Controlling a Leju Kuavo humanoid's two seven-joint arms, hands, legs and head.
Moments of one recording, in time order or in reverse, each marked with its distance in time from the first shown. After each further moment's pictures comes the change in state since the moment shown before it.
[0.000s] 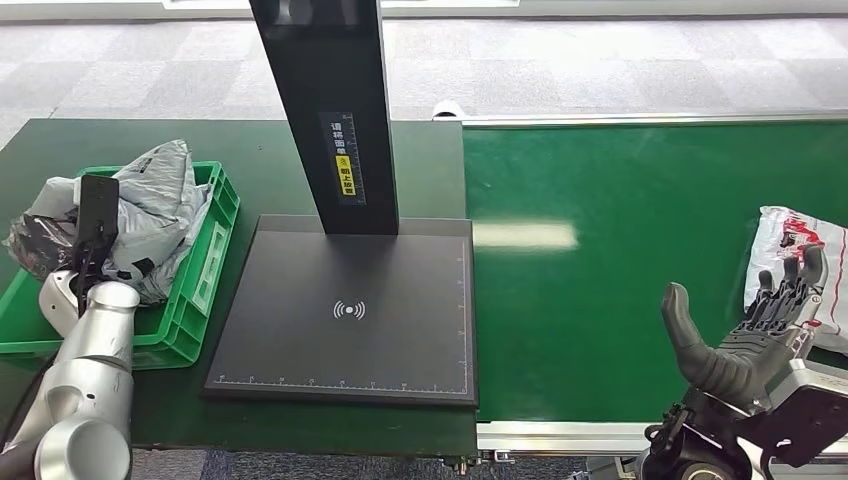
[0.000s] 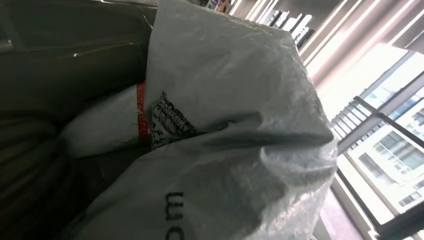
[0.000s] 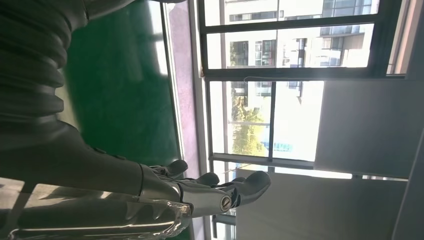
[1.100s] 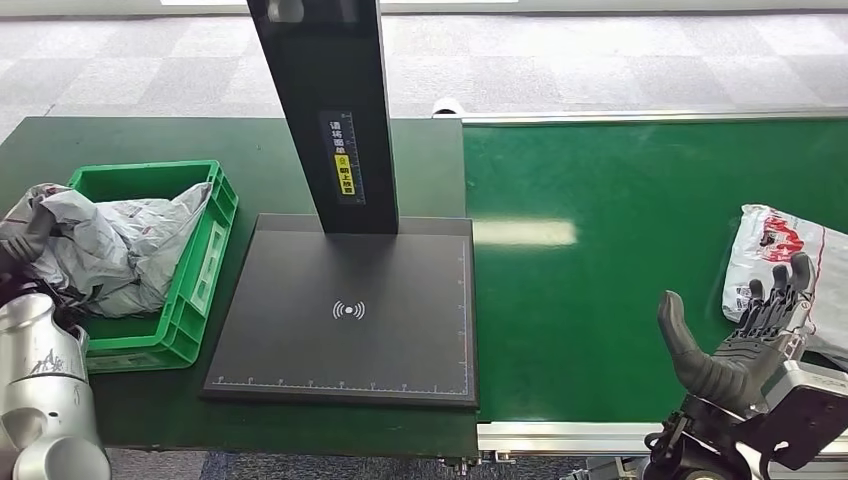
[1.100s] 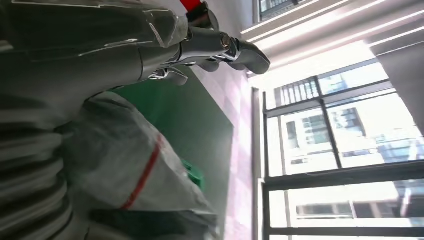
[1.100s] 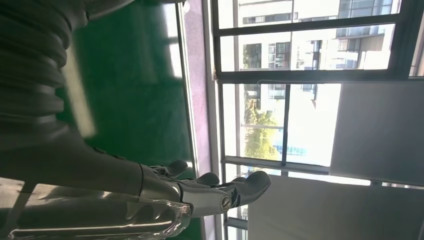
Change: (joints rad) left arm 0.078 0.042 0.067 -0.223 0.740 -0.350 -0.383; right arm 0.027 -0.002 -0.008 0.002 -0.009 0.023 0.021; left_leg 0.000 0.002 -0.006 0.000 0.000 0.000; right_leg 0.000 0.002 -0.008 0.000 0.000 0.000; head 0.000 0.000
